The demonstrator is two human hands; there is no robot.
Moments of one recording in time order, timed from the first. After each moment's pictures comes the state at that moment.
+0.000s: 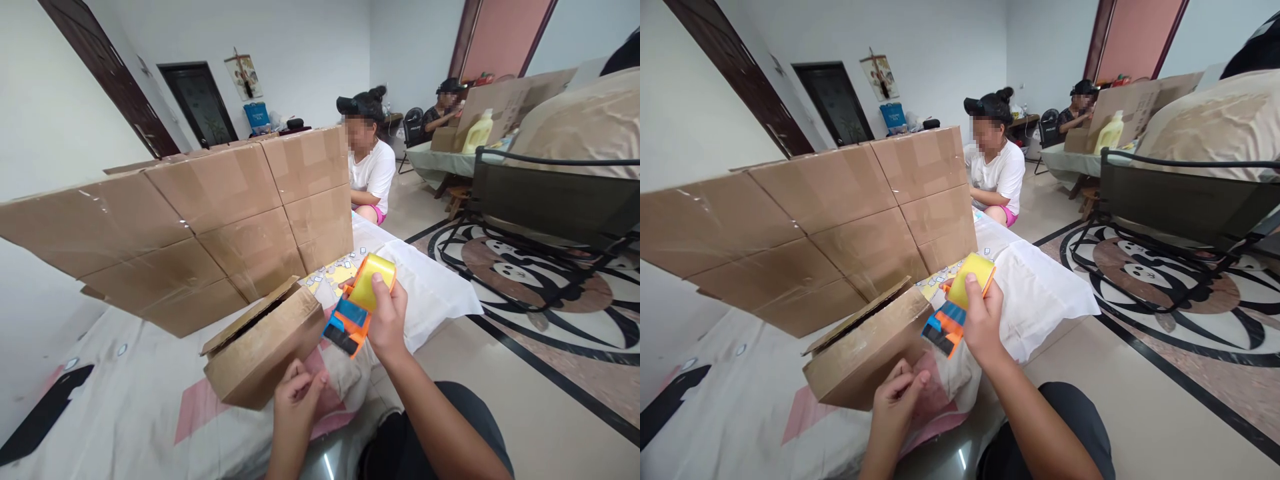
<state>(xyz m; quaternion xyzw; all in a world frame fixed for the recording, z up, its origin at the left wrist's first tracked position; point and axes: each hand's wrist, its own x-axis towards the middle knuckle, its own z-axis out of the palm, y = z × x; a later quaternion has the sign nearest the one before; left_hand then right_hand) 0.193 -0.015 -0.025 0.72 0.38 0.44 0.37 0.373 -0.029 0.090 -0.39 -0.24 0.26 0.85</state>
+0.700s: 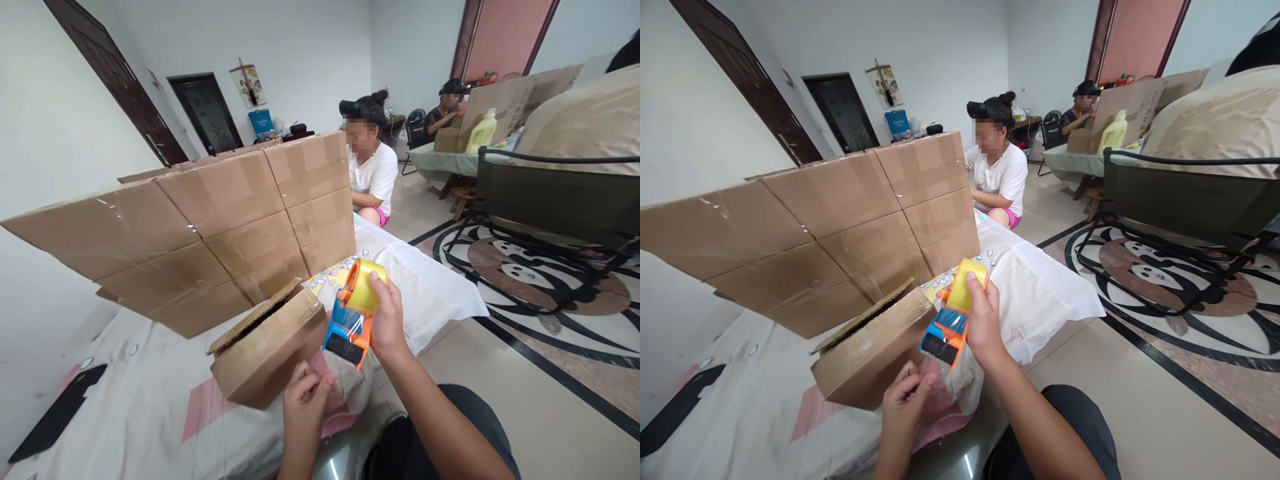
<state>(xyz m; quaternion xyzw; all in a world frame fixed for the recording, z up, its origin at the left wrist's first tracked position) 0.202 -0.022 -0.026 0.72 0.38 0.46 0.35 0.371 -0.030 0.094 -0.36 -0.16 0.37 0.84</state>
